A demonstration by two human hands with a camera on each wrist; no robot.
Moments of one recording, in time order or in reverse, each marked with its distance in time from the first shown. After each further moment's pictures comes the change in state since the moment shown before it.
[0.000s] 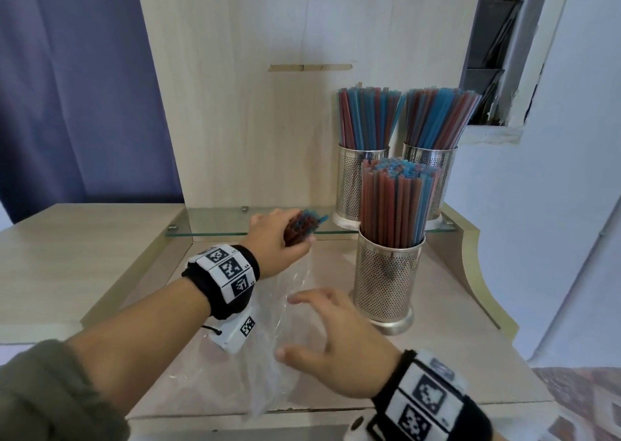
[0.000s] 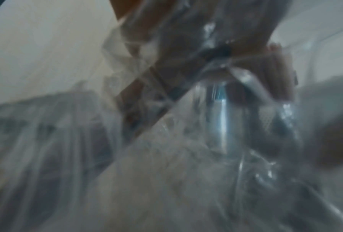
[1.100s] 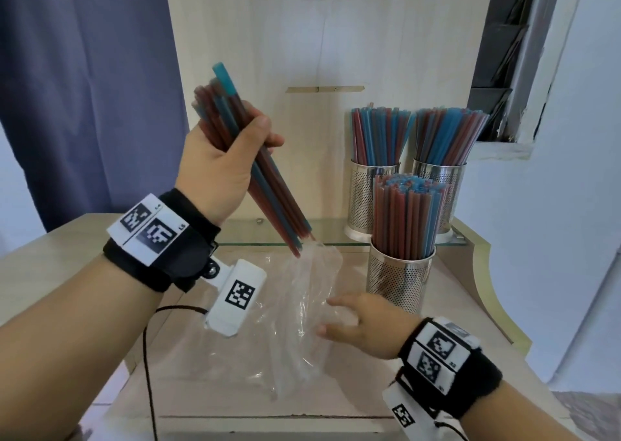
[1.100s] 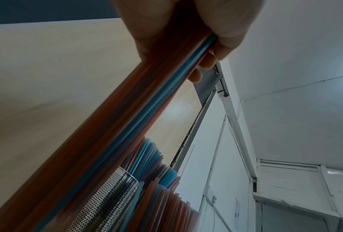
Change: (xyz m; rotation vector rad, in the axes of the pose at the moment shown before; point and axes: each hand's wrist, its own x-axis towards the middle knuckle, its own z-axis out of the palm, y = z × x) left_hand -0.003 0.083 -0.124 -0.801 0.546 0.062; right_hand 0.026 0.022 -0.035 -0.180 -0.193 0.092
